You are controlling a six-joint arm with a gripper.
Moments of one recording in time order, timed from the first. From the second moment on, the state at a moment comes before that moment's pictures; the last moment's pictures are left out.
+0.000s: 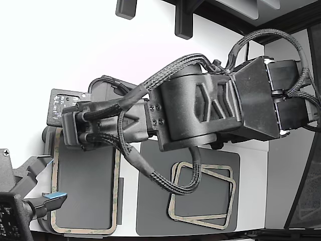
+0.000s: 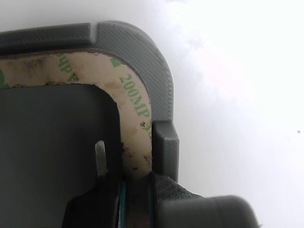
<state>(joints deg) 15.4 67.2 59.9 92.3 7.6 17.7</state>
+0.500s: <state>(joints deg) 15.4 67.2 59.8 92.5 7.4 17.6</state>
